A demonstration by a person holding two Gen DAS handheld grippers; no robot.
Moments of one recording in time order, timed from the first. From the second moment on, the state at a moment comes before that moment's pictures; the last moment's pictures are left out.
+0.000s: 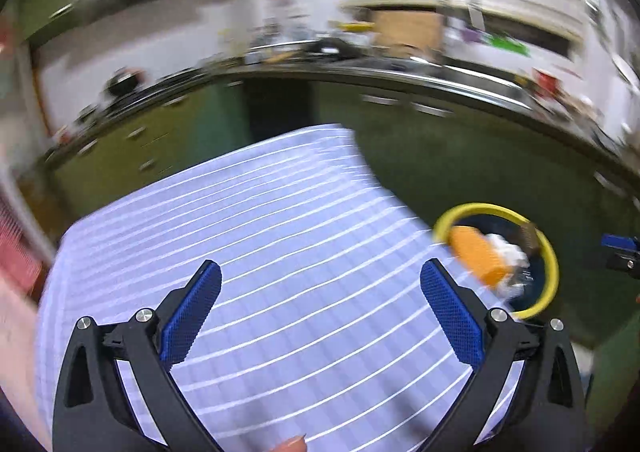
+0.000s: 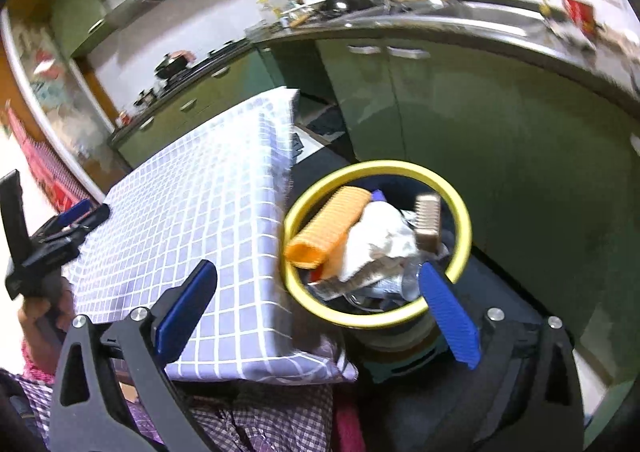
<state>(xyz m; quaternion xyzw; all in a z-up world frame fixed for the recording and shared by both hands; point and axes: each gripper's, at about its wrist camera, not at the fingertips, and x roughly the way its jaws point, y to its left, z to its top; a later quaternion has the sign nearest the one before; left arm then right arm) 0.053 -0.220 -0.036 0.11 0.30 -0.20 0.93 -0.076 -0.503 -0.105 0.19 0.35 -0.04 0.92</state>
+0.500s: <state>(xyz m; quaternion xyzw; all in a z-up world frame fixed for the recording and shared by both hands) -0.012 -0.050 -0.001 0.03 0.26 -0.09 0.96 -0.100 -0.412 -0.055 0.06 0.26 -0.06 0.96</state>
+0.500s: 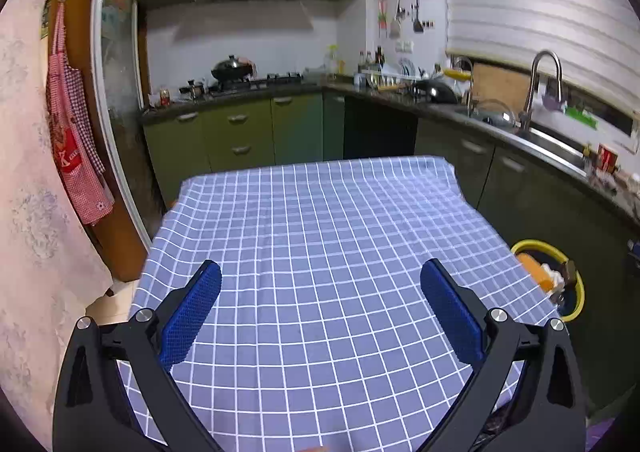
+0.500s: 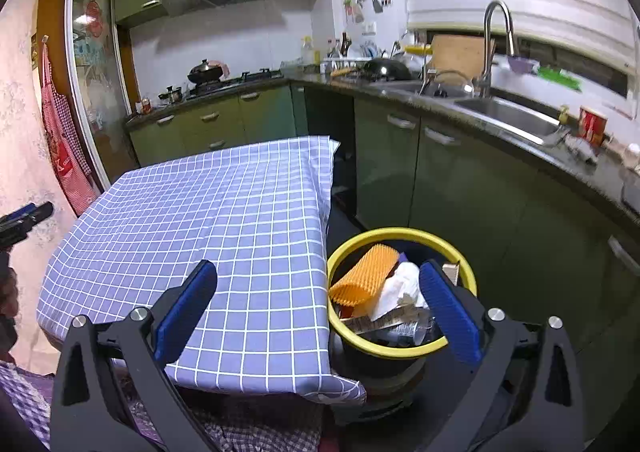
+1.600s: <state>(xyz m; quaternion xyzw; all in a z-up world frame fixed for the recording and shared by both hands) -0.043 -0.038 -0.001 0.03 0.25 -0.07 0.96 -0.093 -0.403 -0.064 0.05 0.26 -0.06 0.96</state>
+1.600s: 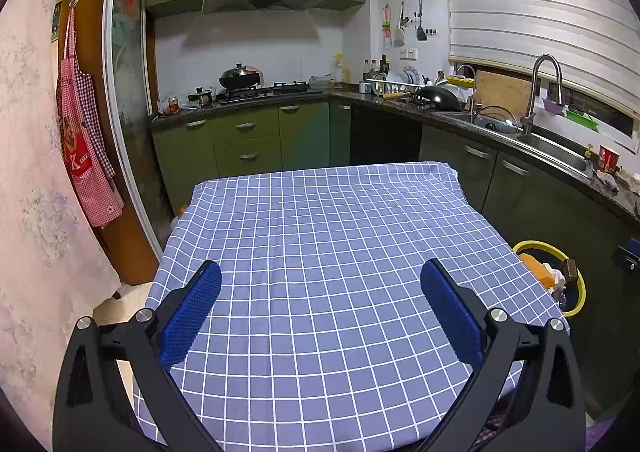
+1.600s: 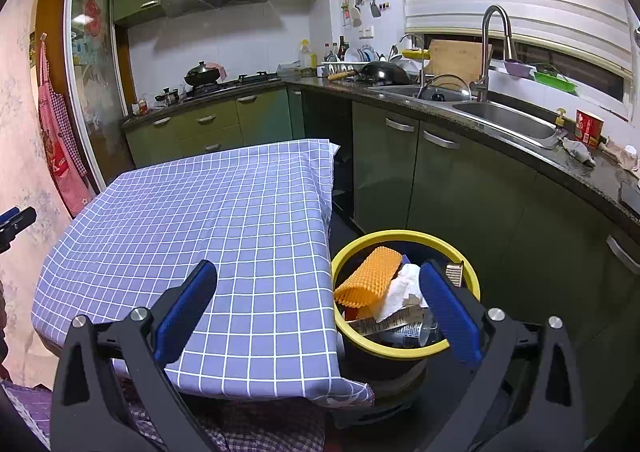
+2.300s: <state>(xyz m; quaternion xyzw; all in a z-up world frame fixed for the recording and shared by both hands) -0.044 -0.035 -0.006 0.04 0.25 -0.07 0.96 -0.090 -0.401 -0.064 0.05 0.26 -0.06 0.96</state>
